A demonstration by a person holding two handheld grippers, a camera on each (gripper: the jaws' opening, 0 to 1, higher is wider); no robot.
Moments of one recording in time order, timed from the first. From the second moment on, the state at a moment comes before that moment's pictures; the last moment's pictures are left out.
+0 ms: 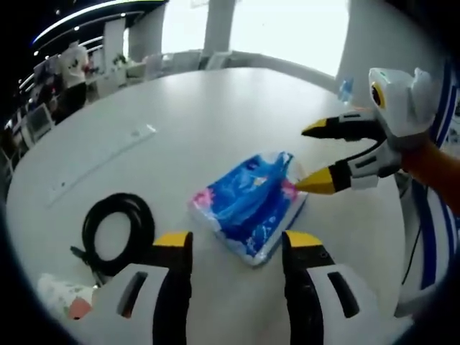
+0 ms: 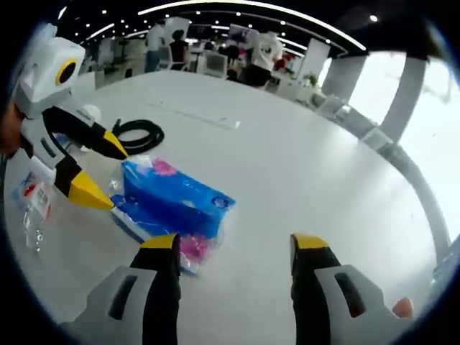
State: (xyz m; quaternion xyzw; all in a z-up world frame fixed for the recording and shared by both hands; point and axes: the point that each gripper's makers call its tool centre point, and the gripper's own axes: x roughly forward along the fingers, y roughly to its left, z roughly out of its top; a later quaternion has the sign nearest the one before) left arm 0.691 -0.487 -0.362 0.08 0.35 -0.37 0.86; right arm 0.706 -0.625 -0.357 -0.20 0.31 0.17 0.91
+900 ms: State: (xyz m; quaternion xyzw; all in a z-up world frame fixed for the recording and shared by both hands) left arm 0.673 -0.491 -0.340 0.07 0.32 -0.40 0.85; right arm 0.685 -0.620 -0.345 -0.19 0.30 0.17 0.92
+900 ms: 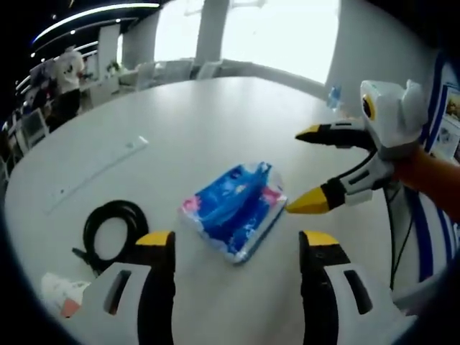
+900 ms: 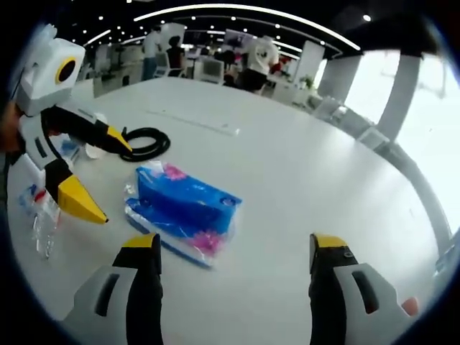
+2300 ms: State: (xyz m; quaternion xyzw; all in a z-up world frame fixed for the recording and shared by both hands) left arm 0.706 -0.398 -0.296 0.06 0.29 -0.35 0.89; right arm 0.722 -0.530 -0.294 -0.21 0.25 0.22 0.92
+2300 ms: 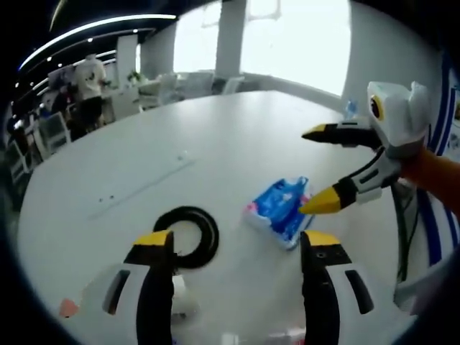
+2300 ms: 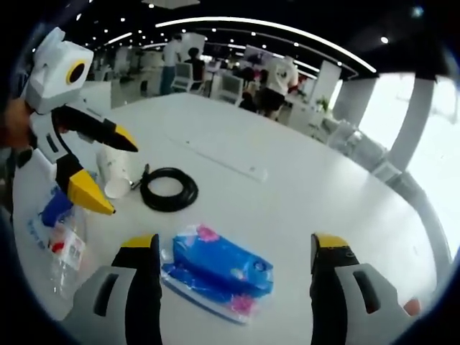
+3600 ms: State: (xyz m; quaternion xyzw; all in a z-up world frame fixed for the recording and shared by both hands) left arm 0.772 -0.337 -0.339 0.07 0.33 -0.31 0.89; right arm 0.787 -0.444 -0.332 -0.21 0.28 0.27 0.90
